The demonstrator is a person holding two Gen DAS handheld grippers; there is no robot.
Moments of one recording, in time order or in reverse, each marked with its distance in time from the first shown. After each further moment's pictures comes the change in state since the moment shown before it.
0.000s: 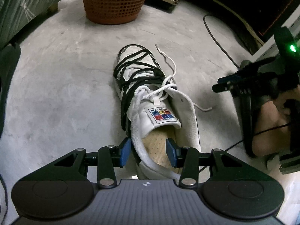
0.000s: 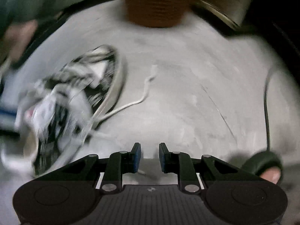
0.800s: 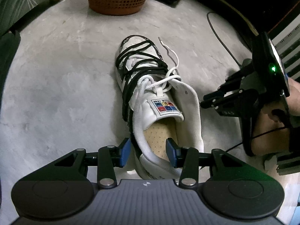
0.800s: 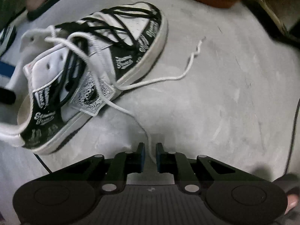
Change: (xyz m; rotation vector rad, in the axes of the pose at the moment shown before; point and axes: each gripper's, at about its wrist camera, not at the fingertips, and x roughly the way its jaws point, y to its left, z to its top) left arm 0.005 0.004 -0.006 -0.036 0.034 -0.019; right arm 0.047 0.040 -0.005 -0.304 0.181 0.056
